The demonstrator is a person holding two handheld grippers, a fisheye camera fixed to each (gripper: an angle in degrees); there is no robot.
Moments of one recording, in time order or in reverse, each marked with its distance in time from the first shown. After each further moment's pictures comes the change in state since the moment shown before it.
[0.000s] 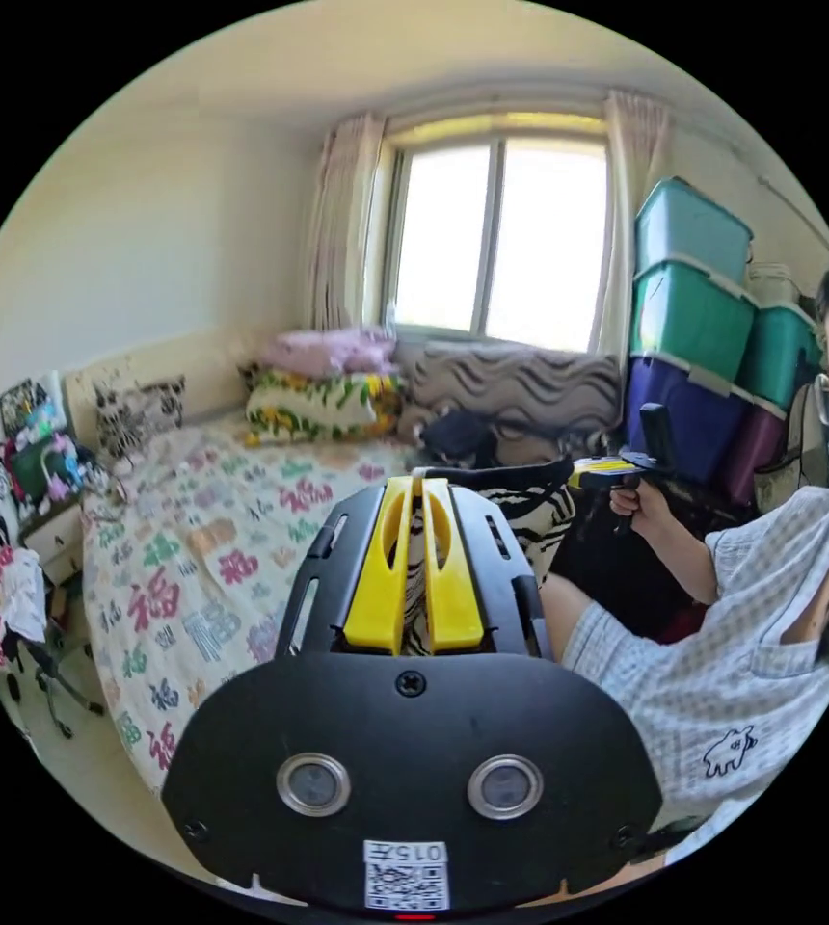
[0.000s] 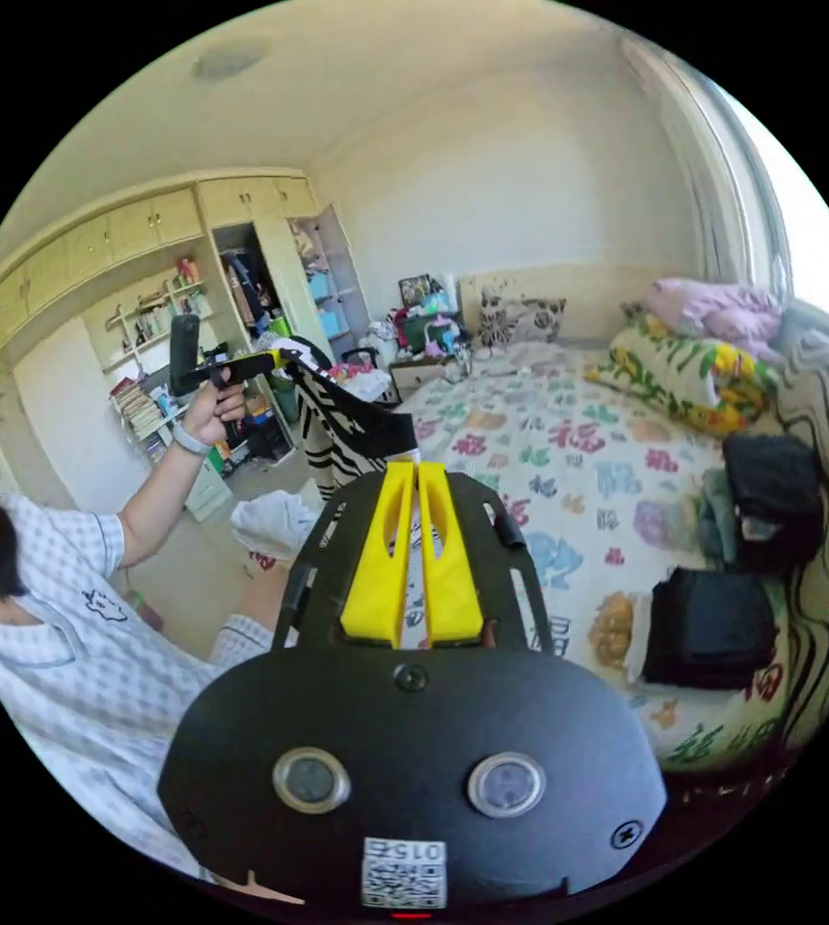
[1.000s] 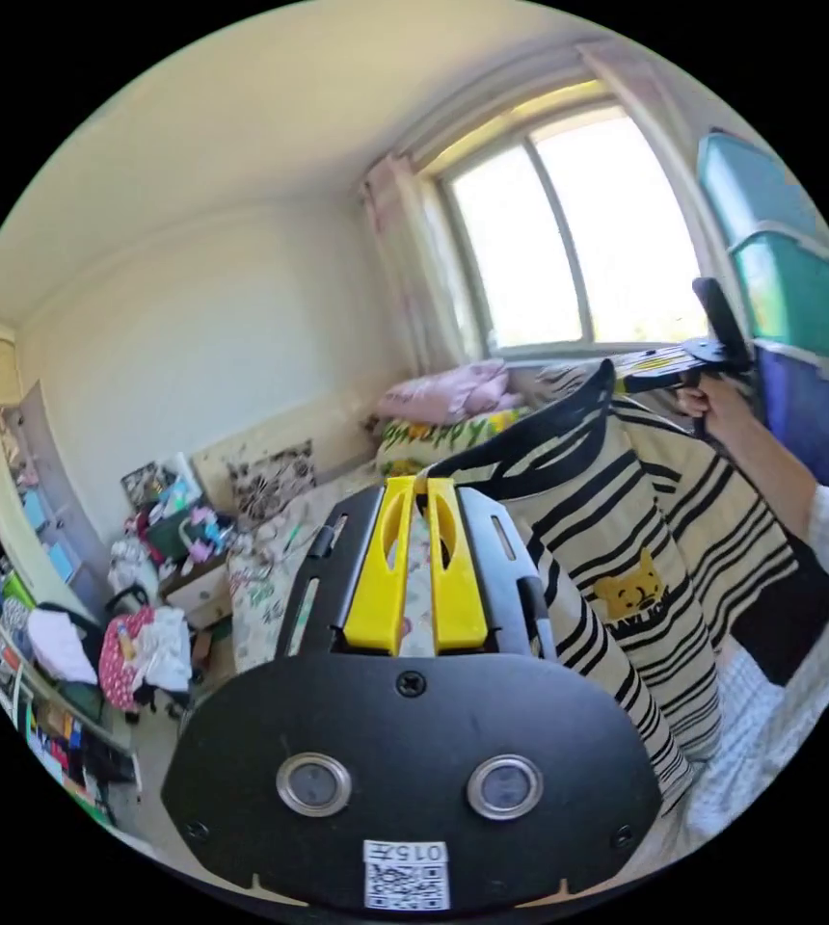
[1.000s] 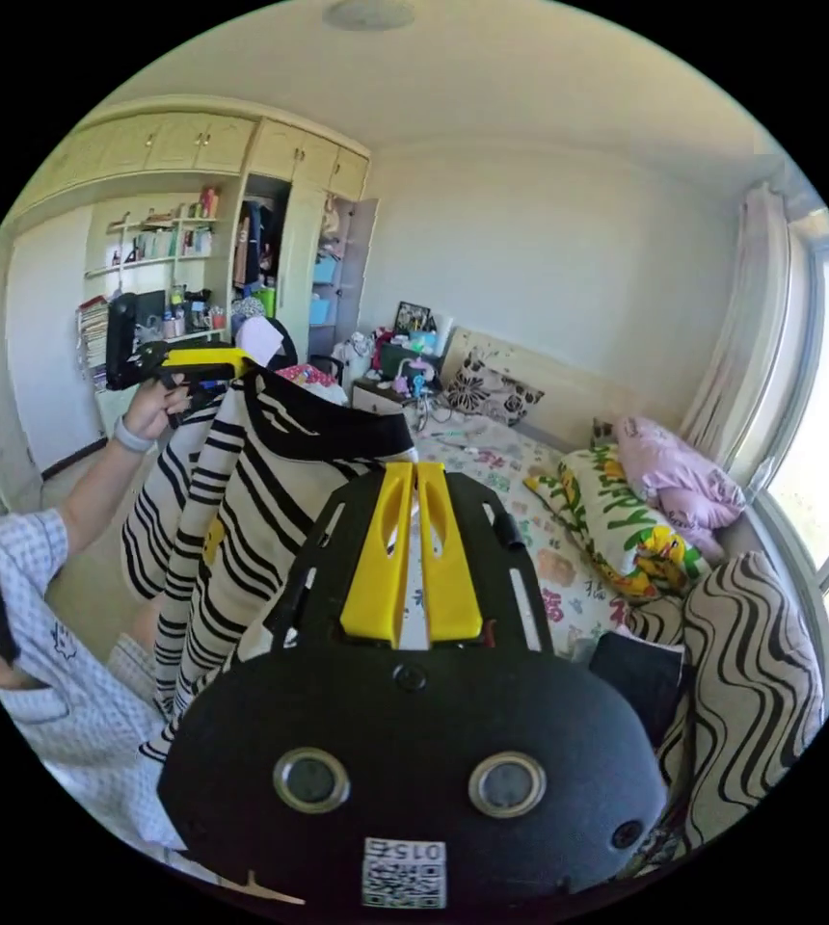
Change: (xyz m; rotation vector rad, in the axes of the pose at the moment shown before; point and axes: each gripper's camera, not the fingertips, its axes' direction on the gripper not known) left arm -0.096 -0.012 0.102 -0.131 -0.490 0.048; right arm -0.020 -0.193 0.011 -0.064 0.214 -0.250
